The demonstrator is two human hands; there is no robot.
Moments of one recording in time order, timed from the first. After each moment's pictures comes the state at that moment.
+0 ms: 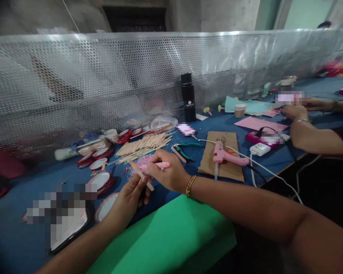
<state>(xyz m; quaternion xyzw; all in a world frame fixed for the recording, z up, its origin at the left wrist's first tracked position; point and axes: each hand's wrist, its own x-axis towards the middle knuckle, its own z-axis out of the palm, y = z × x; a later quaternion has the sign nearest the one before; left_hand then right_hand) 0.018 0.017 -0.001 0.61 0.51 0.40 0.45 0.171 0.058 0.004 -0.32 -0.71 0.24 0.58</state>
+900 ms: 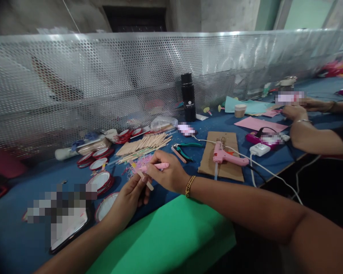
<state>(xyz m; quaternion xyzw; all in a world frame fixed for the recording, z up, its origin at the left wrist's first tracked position) 0.018 0.017 0.000 0.61 0.51 0.41 0.46 0.171 0.057 0.004 -0.31 -0.72 0.24 0.57</state>
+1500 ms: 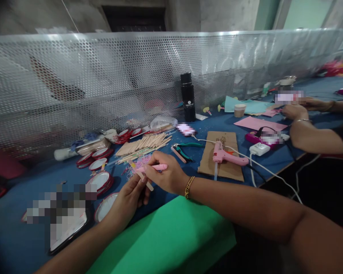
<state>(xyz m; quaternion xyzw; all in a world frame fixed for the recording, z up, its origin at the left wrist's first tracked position) 0.018 0.017 -0.001 0.61 0.50 0.41 0.46 0.169 0.057 0.004 -0.31 -0.72 0.23 0.57</state>
